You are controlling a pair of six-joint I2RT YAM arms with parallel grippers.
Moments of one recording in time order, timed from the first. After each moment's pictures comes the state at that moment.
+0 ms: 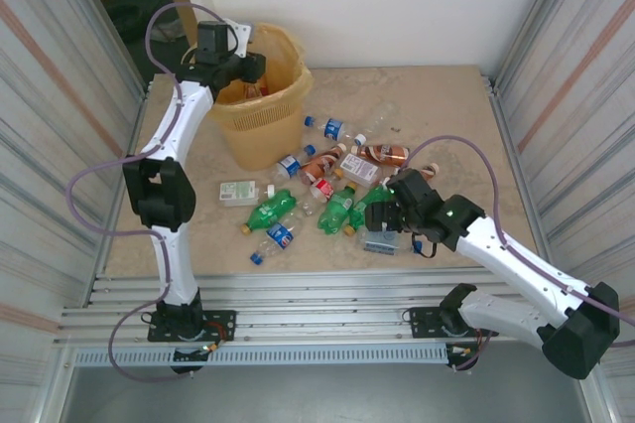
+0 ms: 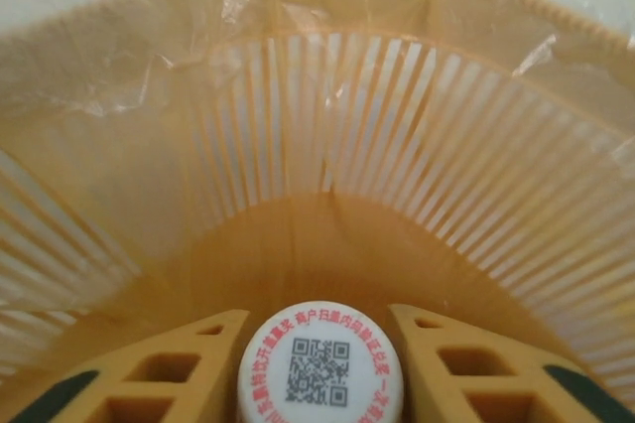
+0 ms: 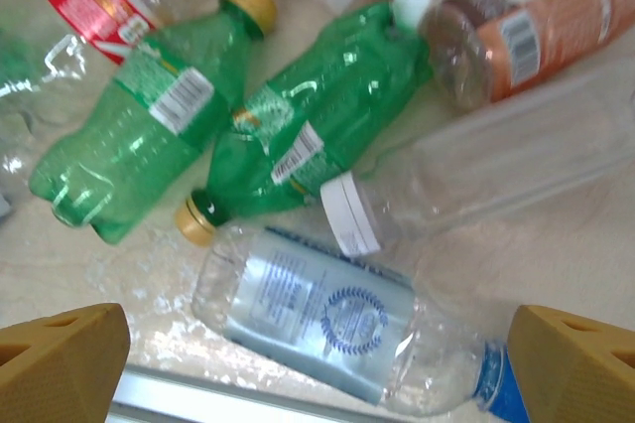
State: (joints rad) left arm -0.18 2.07 2.08 -0.53 0.21 0.03; right arm 0.71 1.01 0.84 -0.84 0.16 0.58
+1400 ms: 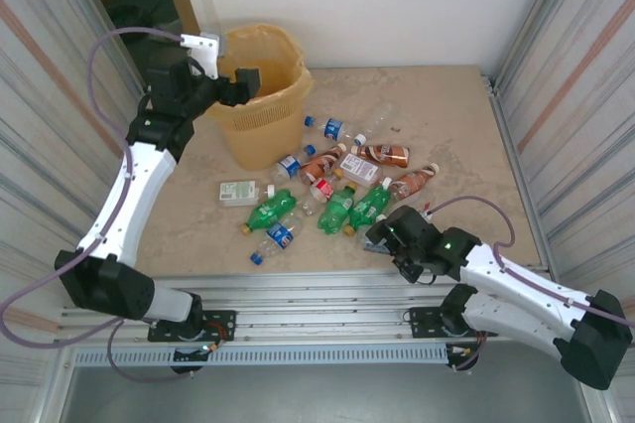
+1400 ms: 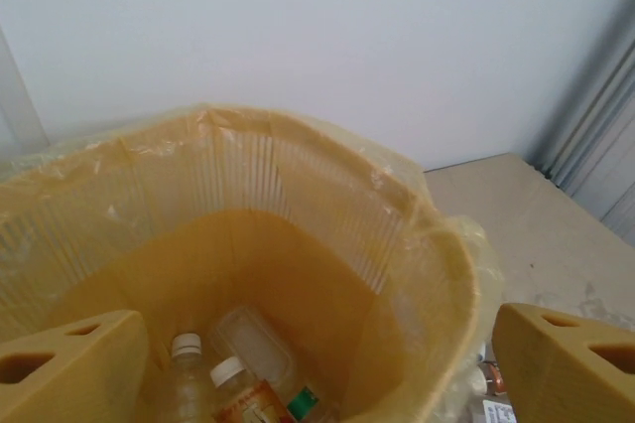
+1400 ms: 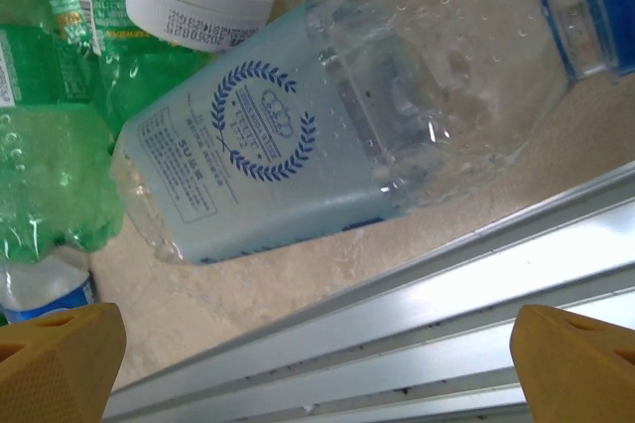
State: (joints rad) left arm -0.23 1.39 1.48 -0.32 0.21 -0.07; right arm 0.83 0.88 0.54 -0.71 0.06 1.56
